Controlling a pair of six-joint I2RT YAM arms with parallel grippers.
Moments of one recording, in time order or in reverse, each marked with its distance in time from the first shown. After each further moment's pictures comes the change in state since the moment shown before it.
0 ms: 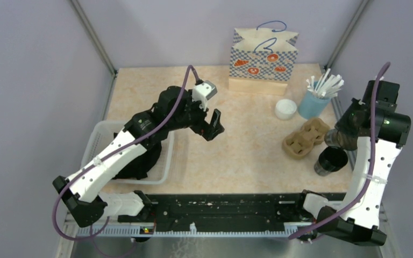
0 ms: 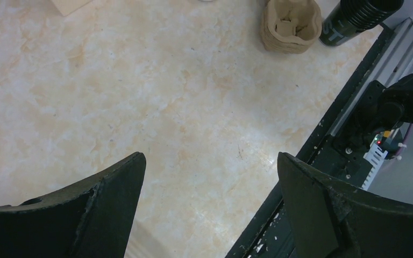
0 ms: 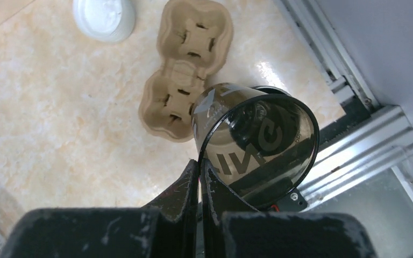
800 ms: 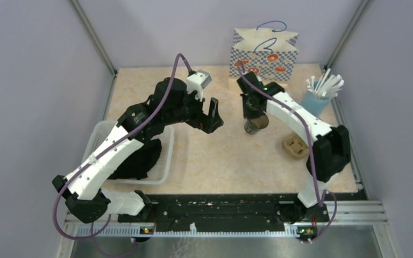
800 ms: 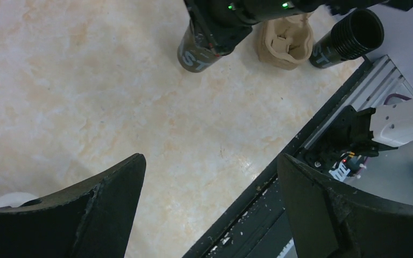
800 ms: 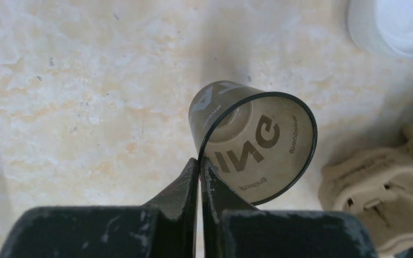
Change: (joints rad) left arm 0.000 0.053 0.199 -0.159 -0.053 -0.144; right arm 0.863 0.569 -0.094 0.475 0.142 0.150
